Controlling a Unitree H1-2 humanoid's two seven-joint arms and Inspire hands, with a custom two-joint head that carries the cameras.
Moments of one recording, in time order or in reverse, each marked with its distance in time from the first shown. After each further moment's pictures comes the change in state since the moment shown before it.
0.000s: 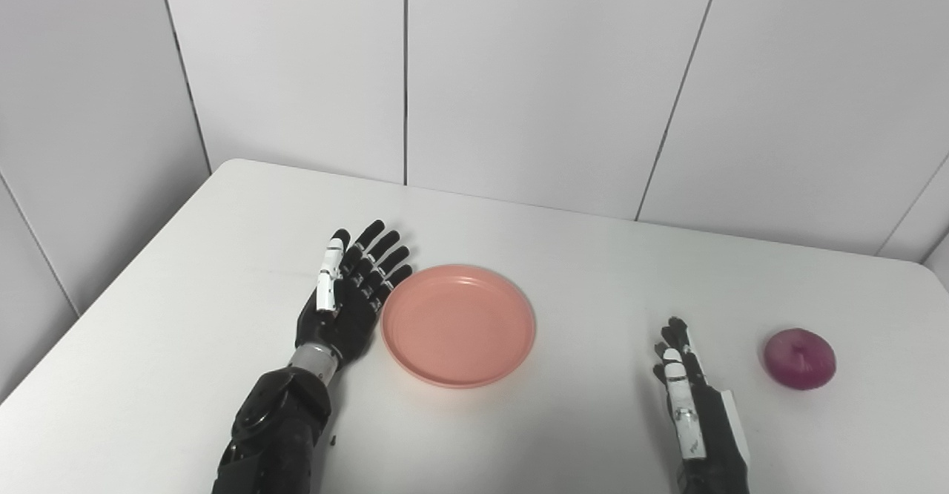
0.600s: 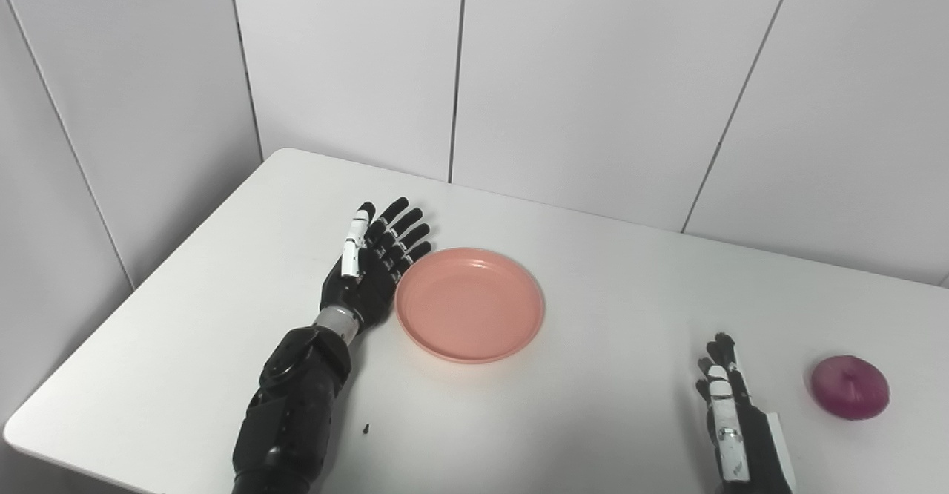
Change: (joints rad) left arm -0.095 0.071 0.061 0.147 -0.013 -0.019 -0.039; right arm 0.002 -0.010 -0.015 -0.009 0.023 0.000 0.038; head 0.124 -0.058
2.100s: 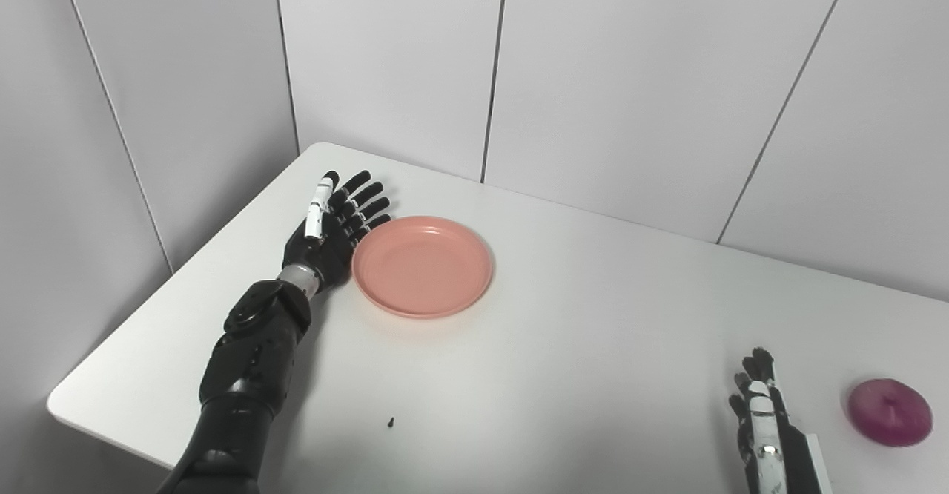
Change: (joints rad) left arm -0.116 0.198 0.082 0.250 0.008 -0.079 -0.043; right arm 0.000 -0.010 -0.019 -0.019 0.054 0.019 0.035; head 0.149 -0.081
